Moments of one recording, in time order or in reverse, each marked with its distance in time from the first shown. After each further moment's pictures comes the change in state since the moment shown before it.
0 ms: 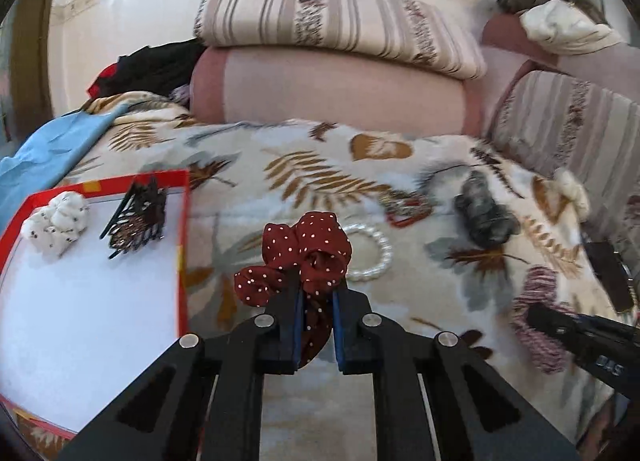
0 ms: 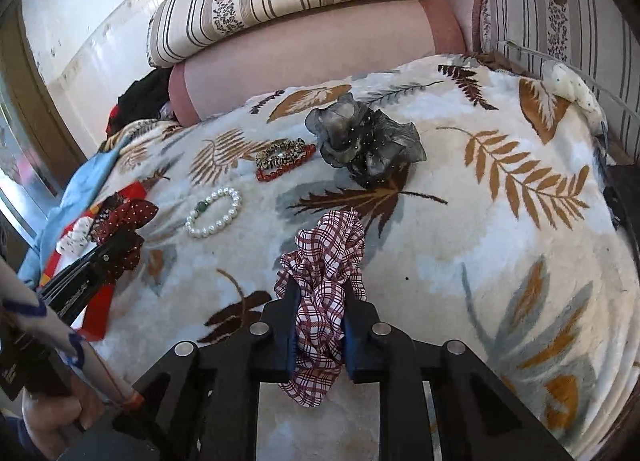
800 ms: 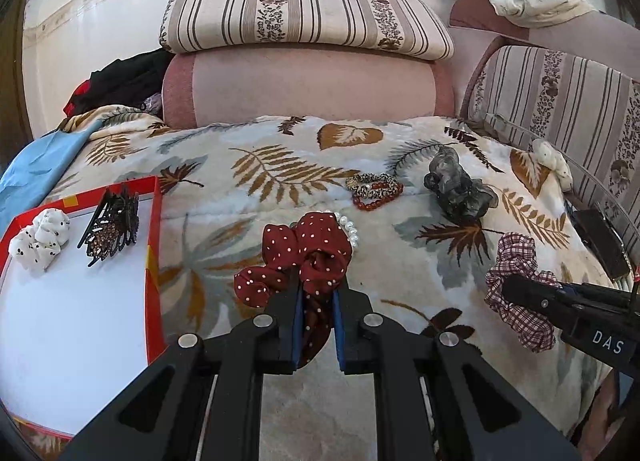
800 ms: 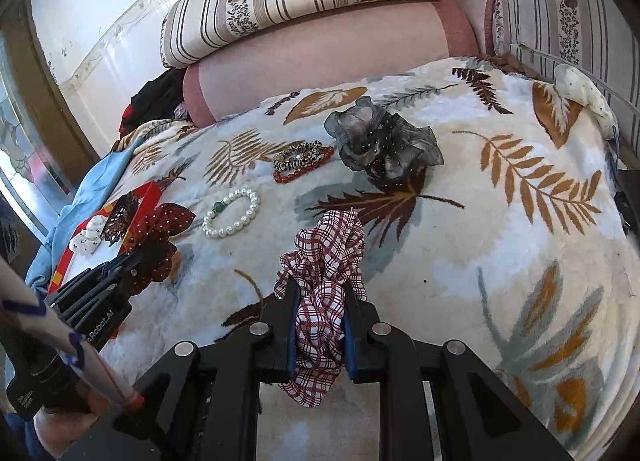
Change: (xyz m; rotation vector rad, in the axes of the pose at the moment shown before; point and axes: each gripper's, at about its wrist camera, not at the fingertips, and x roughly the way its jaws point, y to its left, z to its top) left arm 0.002 -0.022 -0.007 0.088 0.024 -0.038; right arm -0.001 0.006 0.001 -0.017 -0.007 0.043
